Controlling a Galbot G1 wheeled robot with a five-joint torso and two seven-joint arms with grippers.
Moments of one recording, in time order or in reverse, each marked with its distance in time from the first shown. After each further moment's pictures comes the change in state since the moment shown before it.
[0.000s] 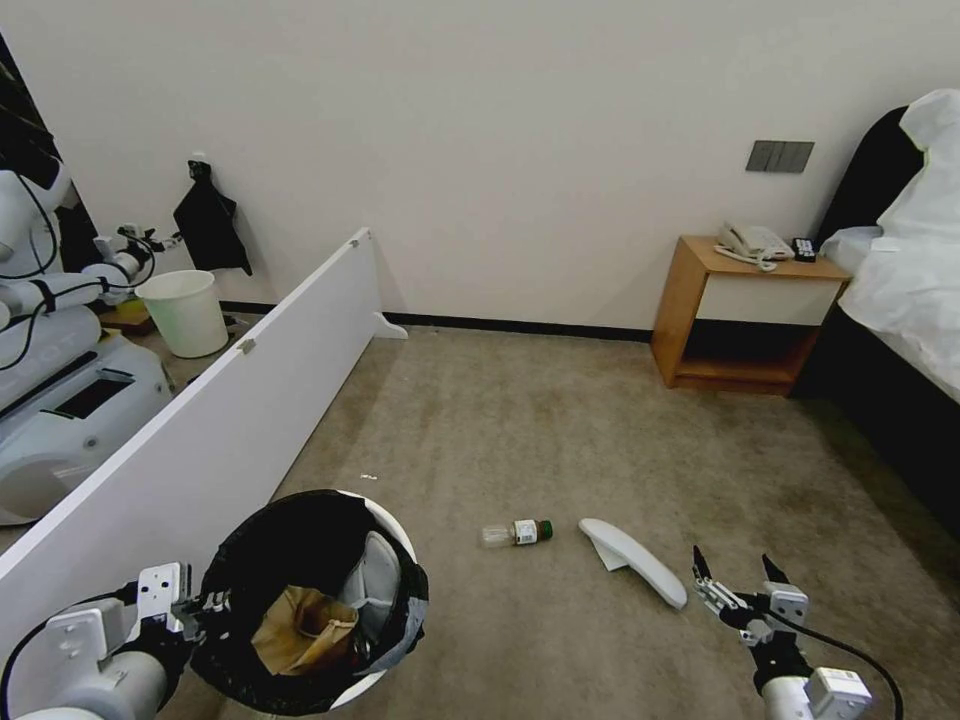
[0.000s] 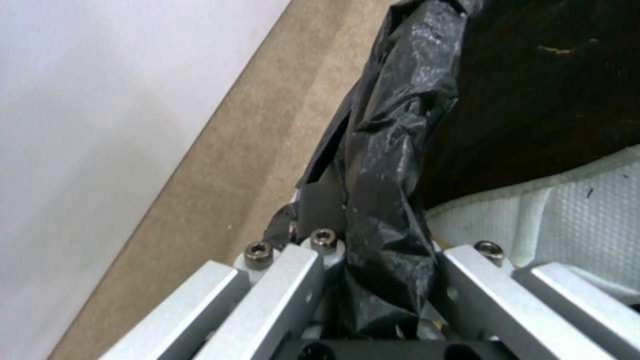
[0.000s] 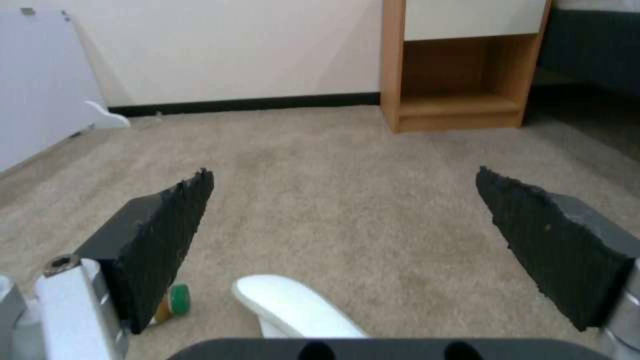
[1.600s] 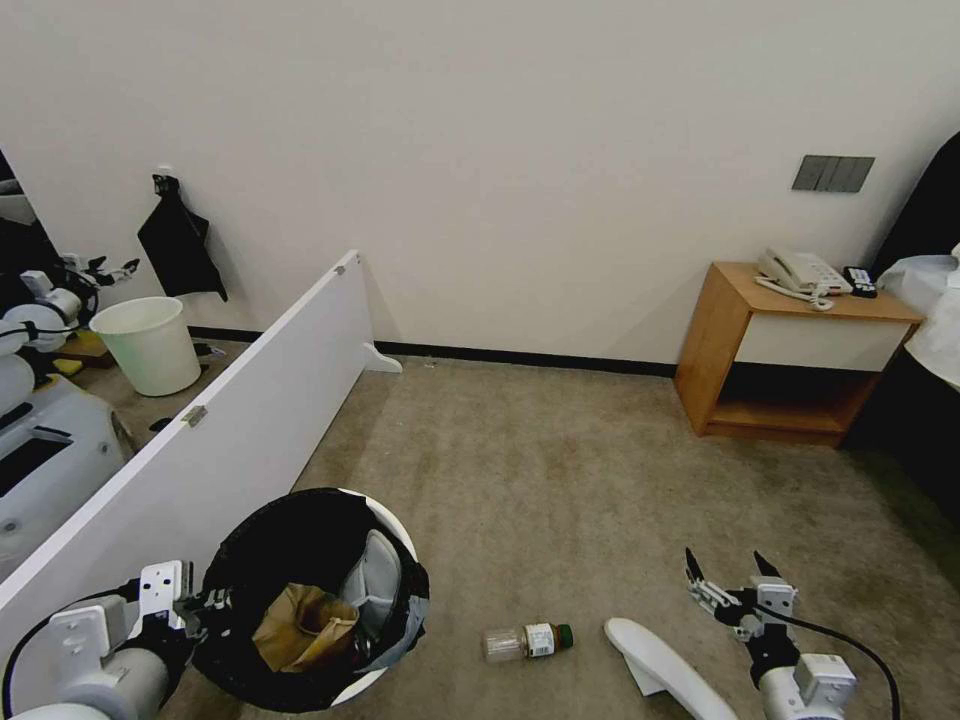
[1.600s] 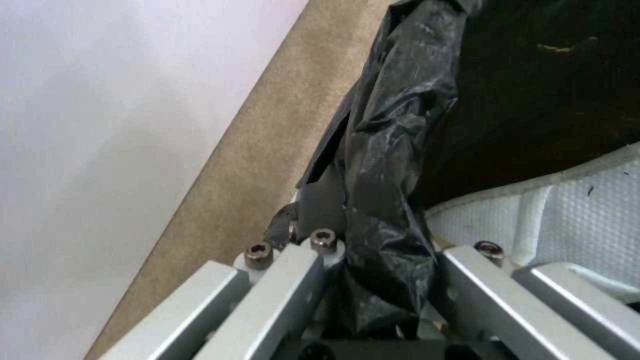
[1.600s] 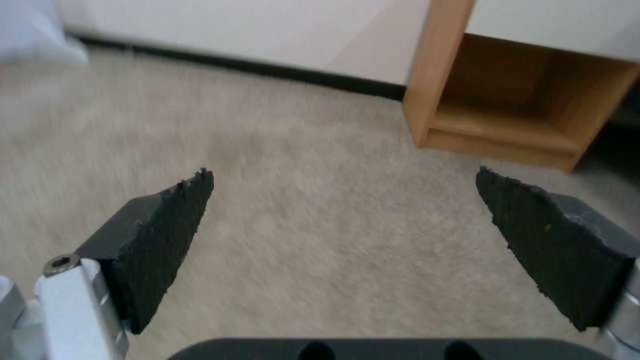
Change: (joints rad) left arm -0.005 0.006 0.005 -0.001 0.002 0.000 -0.003; right arm 0.034 -0.094 -0.033 -0.065 -0.162 -0.095 -0.010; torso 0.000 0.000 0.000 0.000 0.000
